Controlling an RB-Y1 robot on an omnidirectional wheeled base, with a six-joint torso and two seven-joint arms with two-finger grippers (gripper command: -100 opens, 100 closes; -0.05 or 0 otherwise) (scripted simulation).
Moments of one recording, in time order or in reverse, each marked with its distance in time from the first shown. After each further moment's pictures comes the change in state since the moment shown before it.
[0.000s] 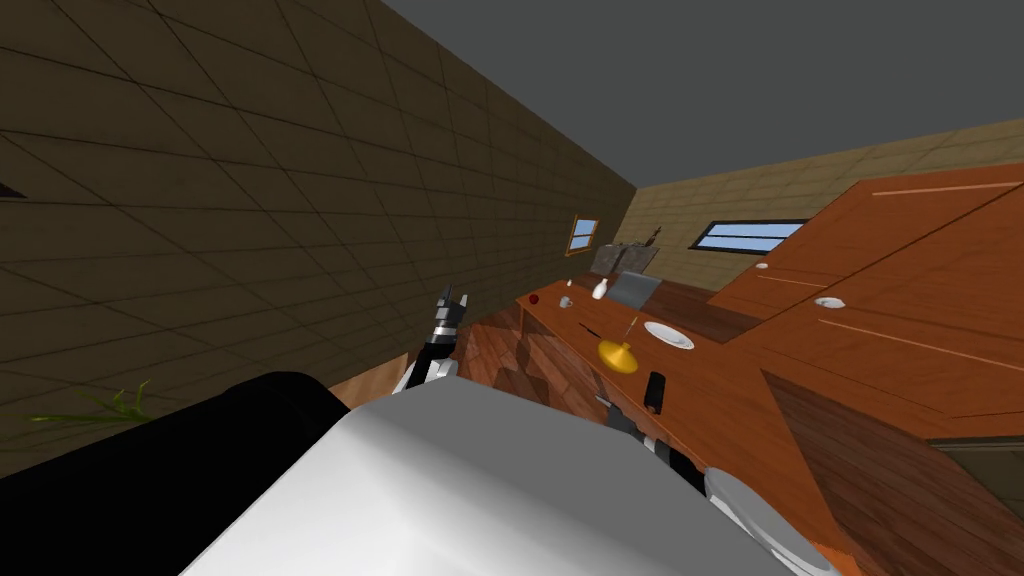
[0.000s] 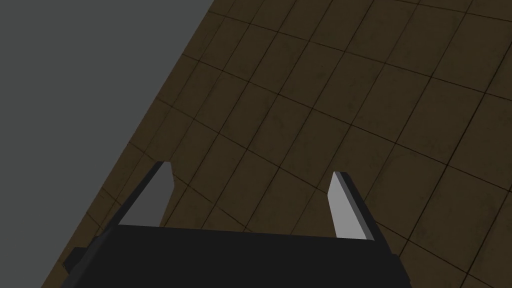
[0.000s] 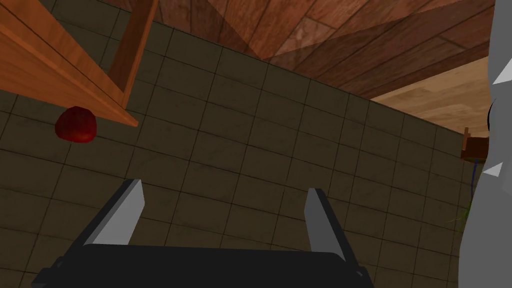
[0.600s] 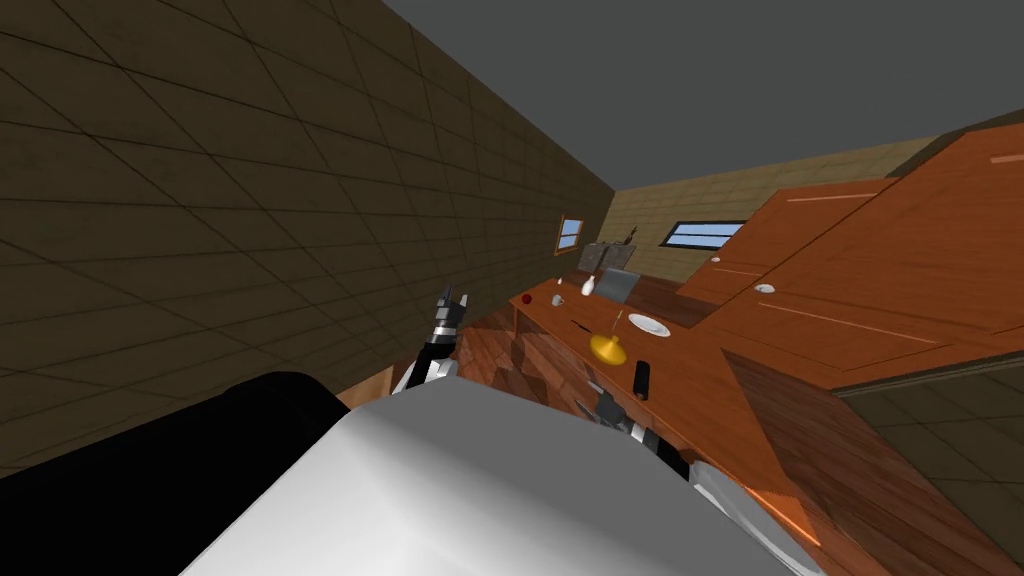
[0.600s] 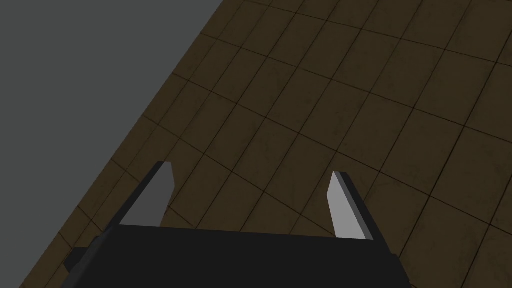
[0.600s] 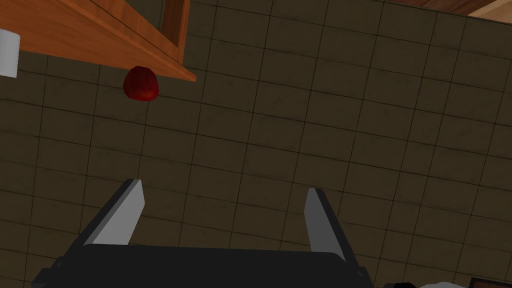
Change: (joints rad) left arm 0.000 0.000 0.000 0.000 0.000 0.000 0.000; right arm 0.034 0.059 -0.007 -0.119 -0.171 0.029 -0.070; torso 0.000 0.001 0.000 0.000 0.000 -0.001
